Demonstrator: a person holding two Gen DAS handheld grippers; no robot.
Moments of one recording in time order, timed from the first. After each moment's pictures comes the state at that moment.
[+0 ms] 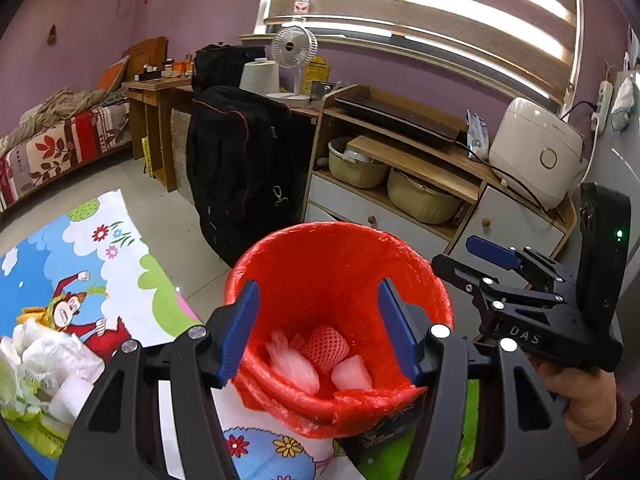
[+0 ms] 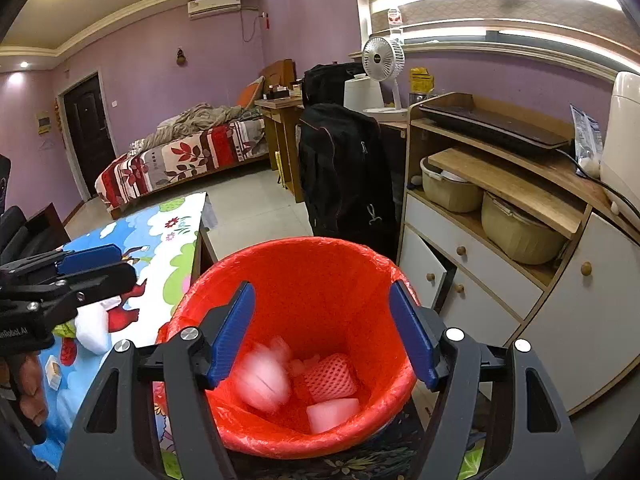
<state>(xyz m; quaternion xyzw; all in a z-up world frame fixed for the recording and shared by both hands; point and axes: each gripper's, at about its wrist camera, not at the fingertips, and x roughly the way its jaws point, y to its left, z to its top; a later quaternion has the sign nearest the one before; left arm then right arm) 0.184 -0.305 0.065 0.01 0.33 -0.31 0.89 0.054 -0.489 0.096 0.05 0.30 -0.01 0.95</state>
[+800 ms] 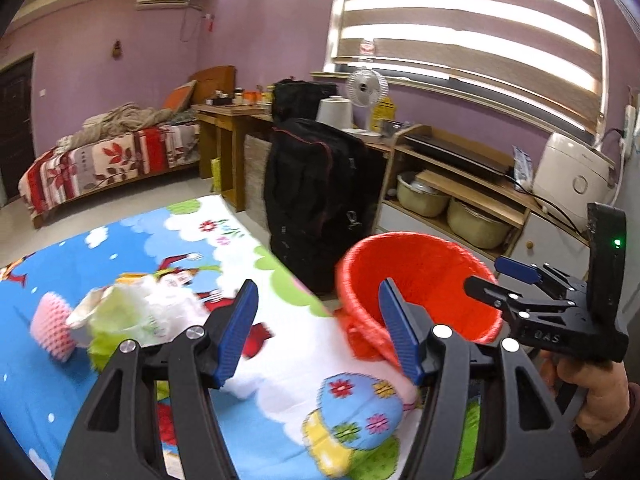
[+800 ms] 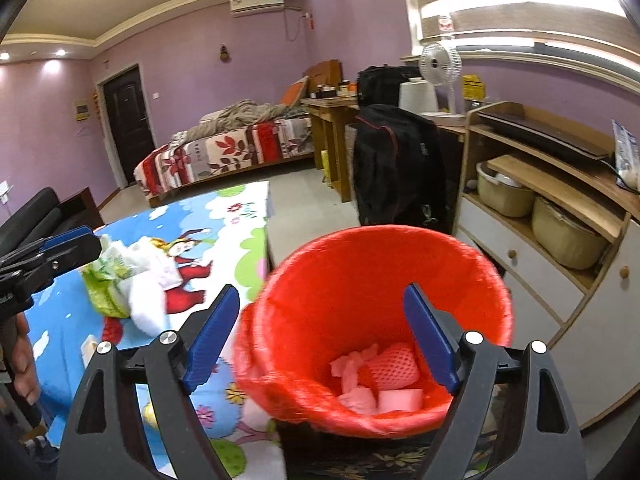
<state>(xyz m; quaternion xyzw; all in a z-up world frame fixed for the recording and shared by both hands) 0.120 -0.190 0.074 0.00 0.27 -0.19 0.94 0.034 -0.412 0.090 0.04 0.29 0.07 0.95</state>
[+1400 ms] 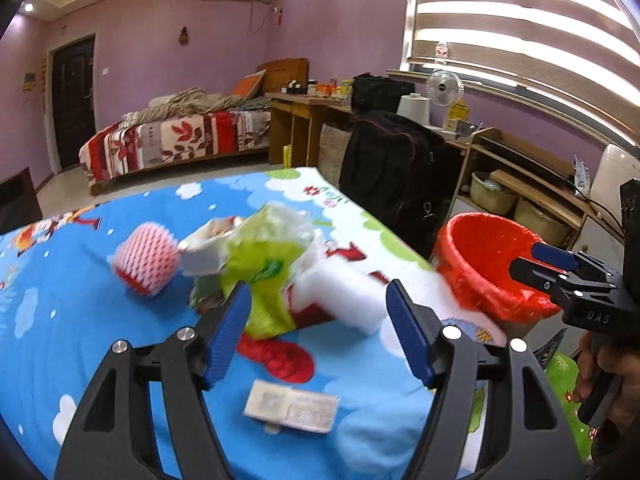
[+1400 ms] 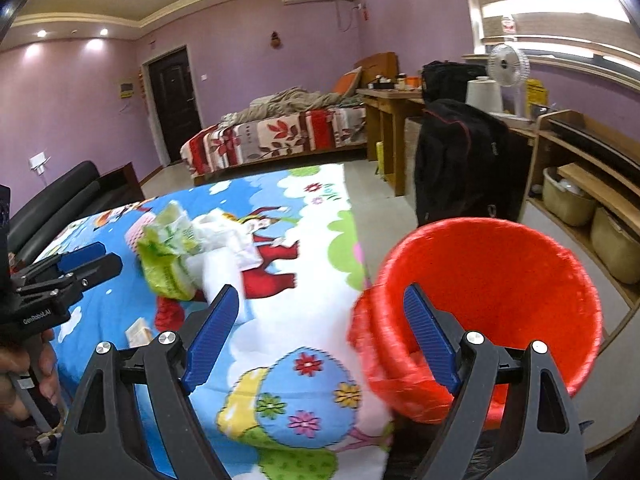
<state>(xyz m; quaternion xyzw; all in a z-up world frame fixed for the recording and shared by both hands) 0.081 -0.084 0.033 -0.02 0.29 -0.08 0.95 0.032 -0.323 0.076 0.02 0.30 0.16 0.94</state>
